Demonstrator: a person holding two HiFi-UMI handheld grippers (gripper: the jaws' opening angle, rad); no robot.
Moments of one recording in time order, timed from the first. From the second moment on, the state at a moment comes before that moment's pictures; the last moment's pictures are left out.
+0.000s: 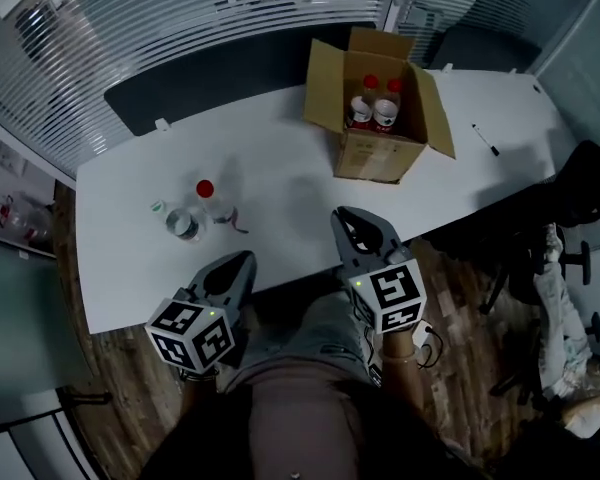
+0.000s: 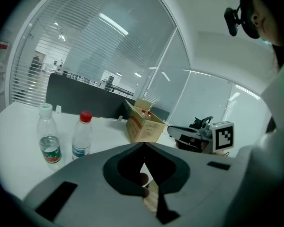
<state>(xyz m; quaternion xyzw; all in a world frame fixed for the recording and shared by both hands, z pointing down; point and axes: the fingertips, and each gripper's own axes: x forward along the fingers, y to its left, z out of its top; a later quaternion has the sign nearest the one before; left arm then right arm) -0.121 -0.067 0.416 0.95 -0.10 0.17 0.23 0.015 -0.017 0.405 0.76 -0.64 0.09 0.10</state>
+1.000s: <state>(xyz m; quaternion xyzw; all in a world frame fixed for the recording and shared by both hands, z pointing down) 0.063 -0.020 0.400 0.96 0.01 0.18 0.20 0.170 0.049 0.381 0.82 -0.56 0.08 0.09</state>
